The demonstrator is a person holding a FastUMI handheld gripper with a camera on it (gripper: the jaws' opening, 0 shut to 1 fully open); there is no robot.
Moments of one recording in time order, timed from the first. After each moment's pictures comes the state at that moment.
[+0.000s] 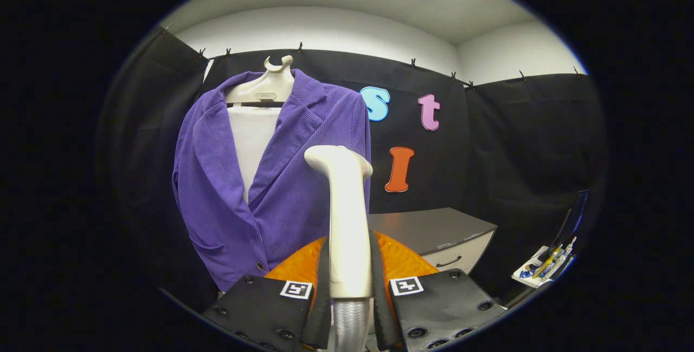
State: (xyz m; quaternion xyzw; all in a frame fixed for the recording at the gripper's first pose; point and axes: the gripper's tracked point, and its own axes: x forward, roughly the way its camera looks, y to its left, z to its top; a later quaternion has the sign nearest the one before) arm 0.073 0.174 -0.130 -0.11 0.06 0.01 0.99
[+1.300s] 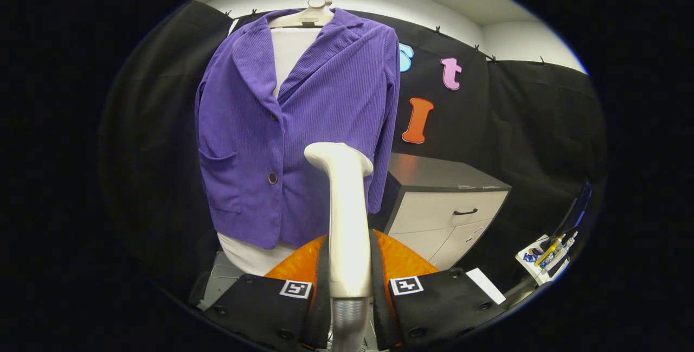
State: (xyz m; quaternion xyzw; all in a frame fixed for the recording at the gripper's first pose) arm 0.015 0.167 -0.284 -0.15 0.18 0.03 0.97
